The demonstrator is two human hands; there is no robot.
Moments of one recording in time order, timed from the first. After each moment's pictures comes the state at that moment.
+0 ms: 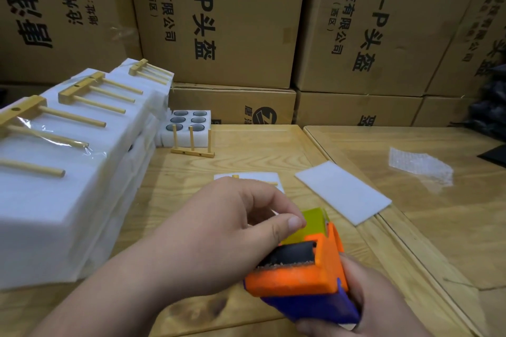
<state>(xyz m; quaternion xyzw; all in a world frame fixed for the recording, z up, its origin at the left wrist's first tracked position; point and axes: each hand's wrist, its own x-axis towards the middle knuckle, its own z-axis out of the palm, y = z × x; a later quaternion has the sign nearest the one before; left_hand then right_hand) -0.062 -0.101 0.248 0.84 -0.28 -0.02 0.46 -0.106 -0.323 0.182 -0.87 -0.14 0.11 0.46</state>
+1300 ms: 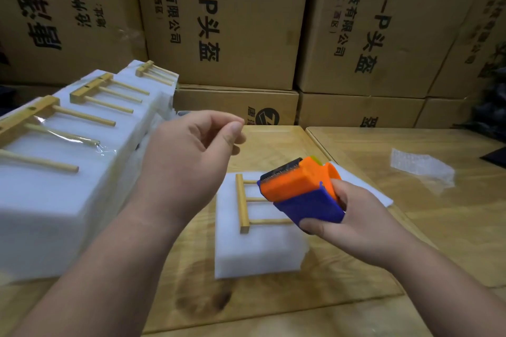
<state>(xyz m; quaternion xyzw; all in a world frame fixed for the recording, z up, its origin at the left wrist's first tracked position) -0.023 -0.086 0.254 0.77 -0.17 0.33 0.52 -0.020 -0.349 0.188 -0.90 -0.18 -0.10 0.37</state>
